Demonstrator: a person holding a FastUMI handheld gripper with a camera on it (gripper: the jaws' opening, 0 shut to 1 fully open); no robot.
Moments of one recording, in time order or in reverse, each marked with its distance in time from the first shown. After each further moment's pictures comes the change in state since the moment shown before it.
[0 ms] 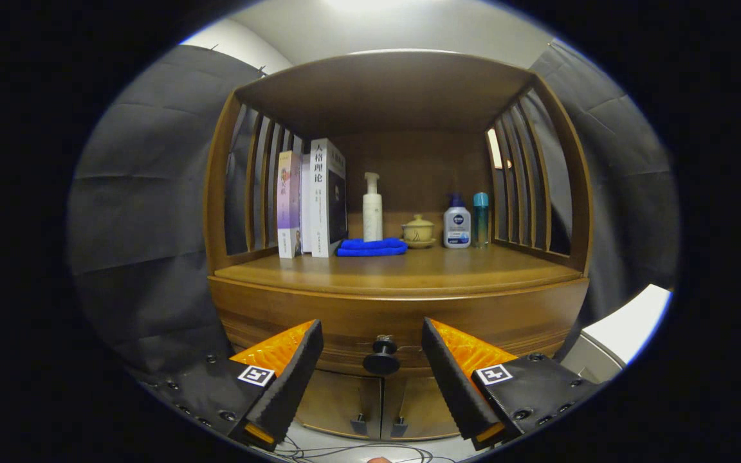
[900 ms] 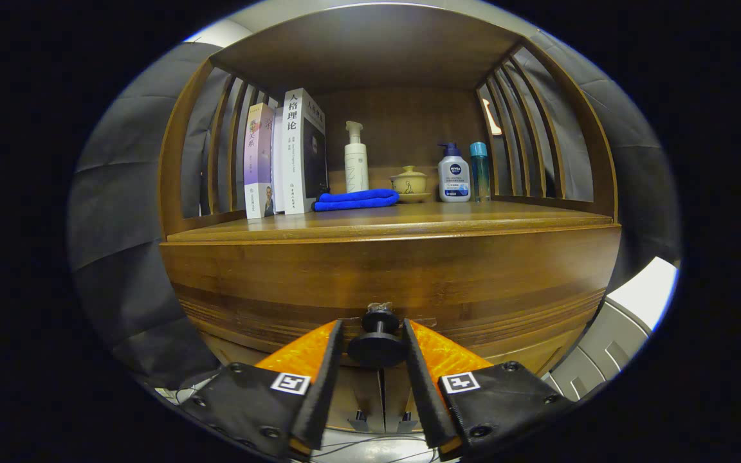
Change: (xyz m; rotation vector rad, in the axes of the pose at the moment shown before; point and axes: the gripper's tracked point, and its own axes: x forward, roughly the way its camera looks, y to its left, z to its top) arm 0.053 -0.009 -0.059 0.050 0.110 -0.064
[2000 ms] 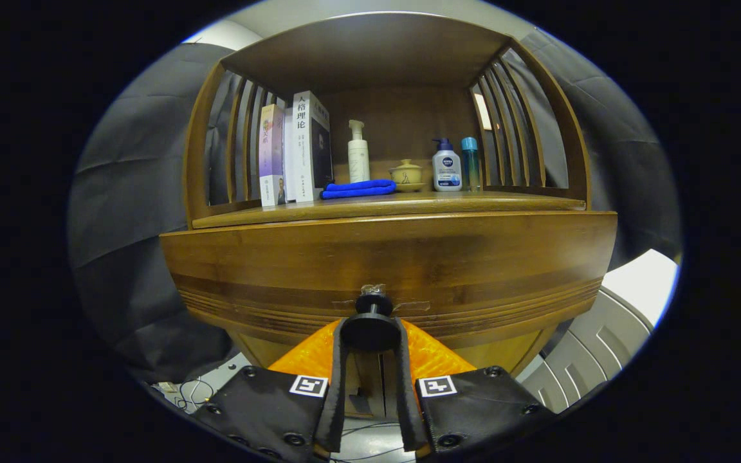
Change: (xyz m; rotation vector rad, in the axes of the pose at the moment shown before) arm -0.061 0.000 -0.023 -0.012 0.023 0.030
